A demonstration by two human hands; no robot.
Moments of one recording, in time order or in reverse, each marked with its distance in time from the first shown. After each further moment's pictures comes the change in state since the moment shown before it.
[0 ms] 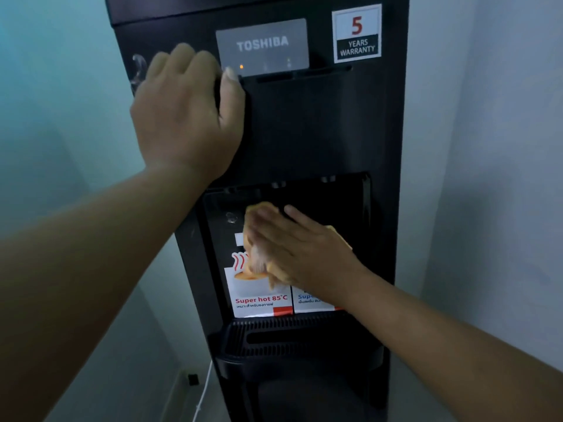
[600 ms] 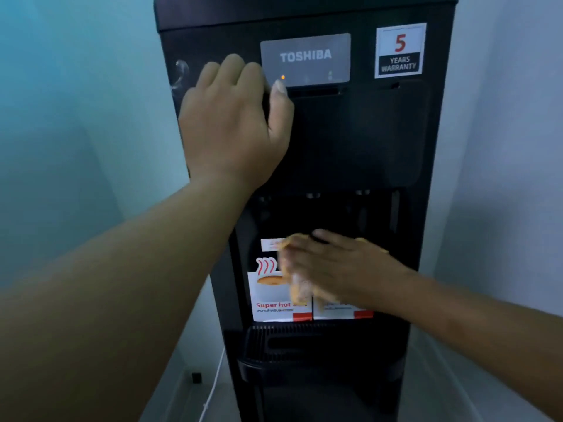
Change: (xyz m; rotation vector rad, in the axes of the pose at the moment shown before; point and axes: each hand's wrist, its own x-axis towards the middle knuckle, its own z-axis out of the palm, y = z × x) left_hand -0.004 0.007 -0.011 -0.034 -0.008 0.000; right_hand -0.017 0.015 -0.016 -0.269 -0.223 -0.335
